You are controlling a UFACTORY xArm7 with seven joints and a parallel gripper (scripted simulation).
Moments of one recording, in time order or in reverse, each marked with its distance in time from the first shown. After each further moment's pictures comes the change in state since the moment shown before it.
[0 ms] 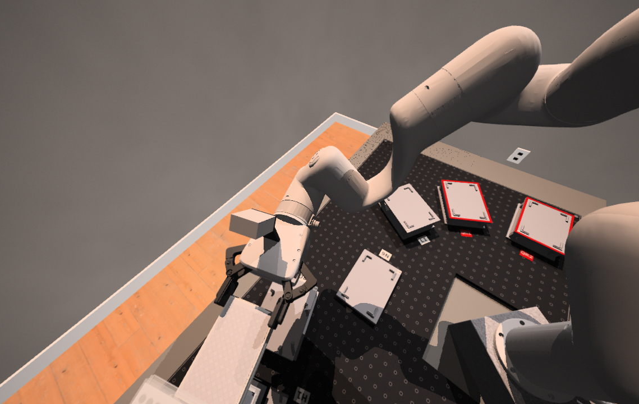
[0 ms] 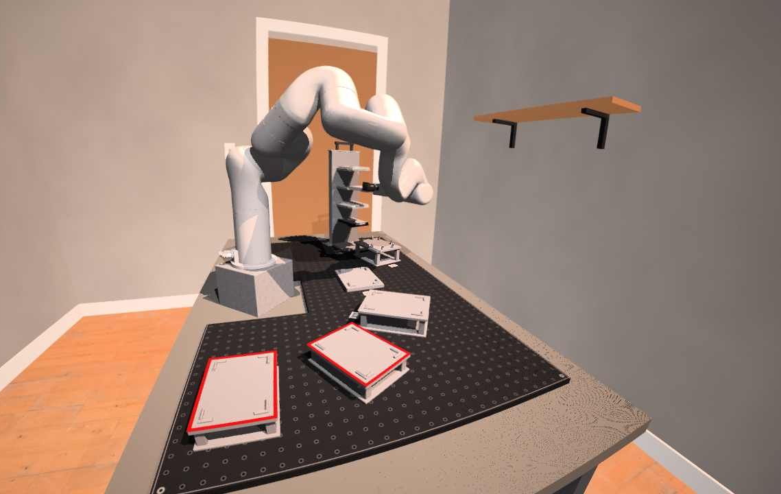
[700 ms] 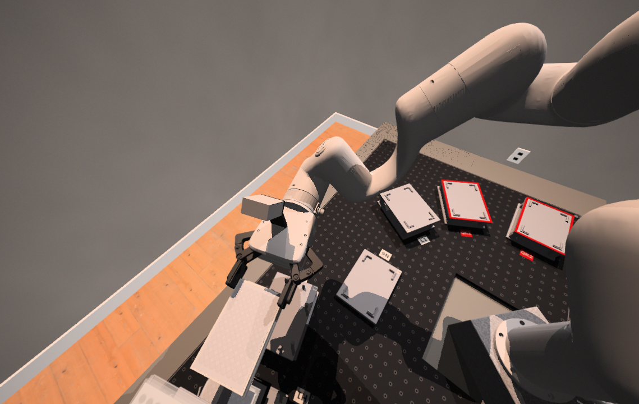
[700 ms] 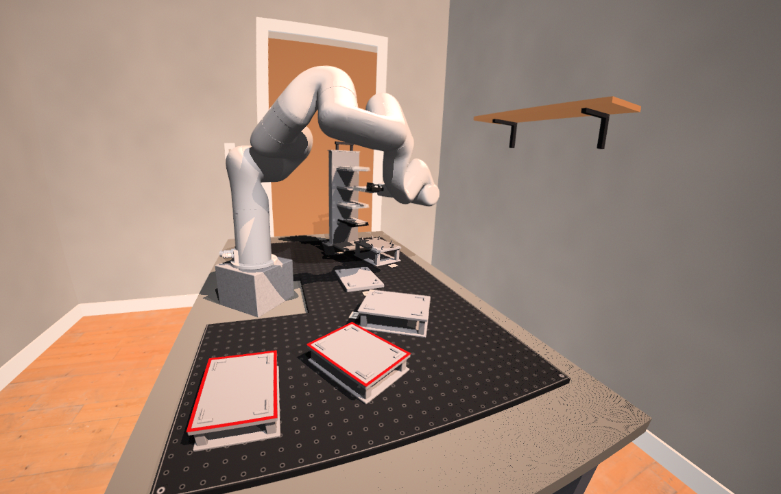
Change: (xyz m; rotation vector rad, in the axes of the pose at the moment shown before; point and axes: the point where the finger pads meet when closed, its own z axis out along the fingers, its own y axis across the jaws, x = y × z) arm 0.000 0.000 -0.028 0.002 0.001 0.000
